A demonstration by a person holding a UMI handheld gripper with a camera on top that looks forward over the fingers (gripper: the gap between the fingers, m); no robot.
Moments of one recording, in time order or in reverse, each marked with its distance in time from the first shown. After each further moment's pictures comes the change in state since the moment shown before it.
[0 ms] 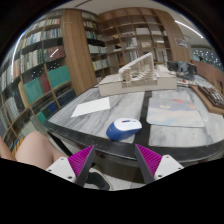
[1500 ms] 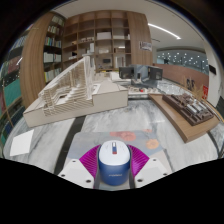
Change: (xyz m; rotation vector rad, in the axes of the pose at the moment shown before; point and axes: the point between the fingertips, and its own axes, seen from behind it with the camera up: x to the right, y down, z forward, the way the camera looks) arm 0.281 -0.129 0.109 0.082 0.464 0.098
